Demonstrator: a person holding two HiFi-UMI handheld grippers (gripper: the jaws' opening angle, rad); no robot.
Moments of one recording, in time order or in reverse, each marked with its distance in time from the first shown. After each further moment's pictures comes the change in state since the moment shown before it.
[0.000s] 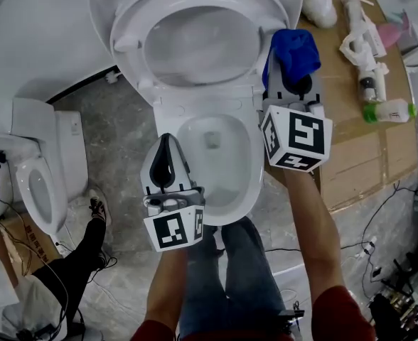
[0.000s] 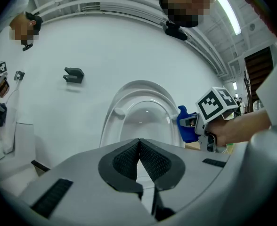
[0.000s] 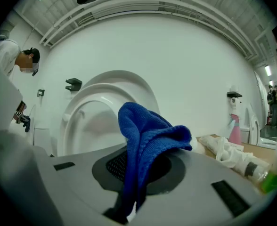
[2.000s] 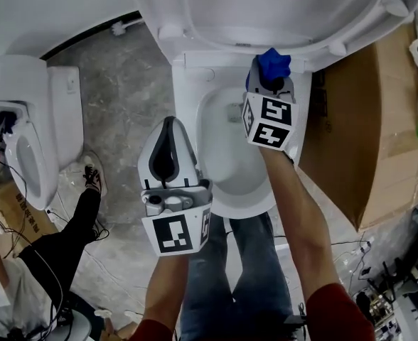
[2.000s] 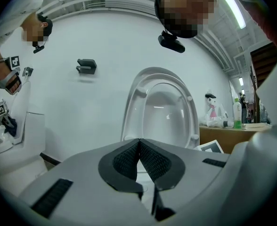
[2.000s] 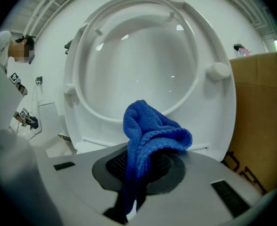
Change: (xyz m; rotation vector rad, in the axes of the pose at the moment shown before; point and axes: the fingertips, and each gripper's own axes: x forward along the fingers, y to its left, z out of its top) left arm -0.004 0.084 -0.104 -0.006 0.046 0.073; right arm 0.052 0.139 -0.293 0.120 0.367 0.075
